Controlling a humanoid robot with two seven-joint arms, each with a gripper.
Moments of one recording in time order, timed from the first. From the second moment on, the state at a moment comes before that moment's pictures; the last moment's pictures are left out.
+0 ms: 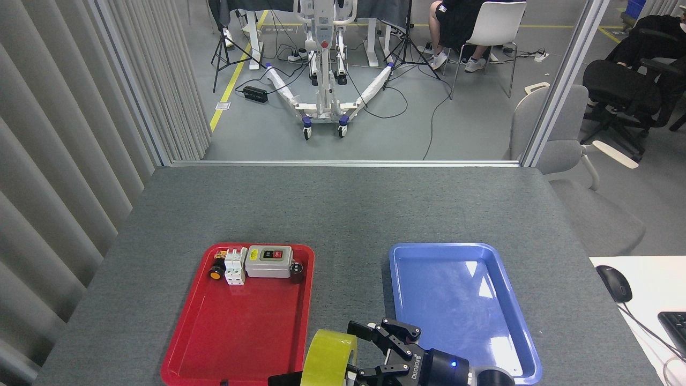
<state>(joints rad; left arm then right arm) 0.09 0.13 -0.21 -1.73 0.25 0.05 -1.13 -0.01 -0.10 0.26 -1.73 0.74 -0.79 0.56</state>
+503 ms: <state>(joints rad) 0.07 0.14 -0.21 -1.73 0.25 0.06 -1.13 -0.02 -0.10 0.26 -1.73 0.75 -0.79 0.56</state>
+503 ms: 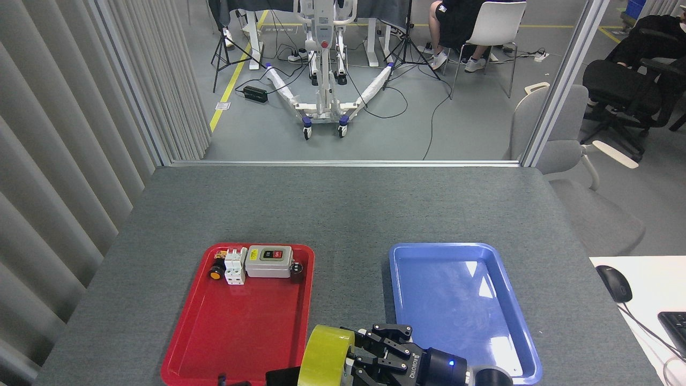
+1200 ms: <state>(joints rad) 0.06 0.15 -0.21 -1.73 0.25 0.05 -1.13 -0.02 -0.09 0.25 -1.73 0.75 -0.79 0.57</state>
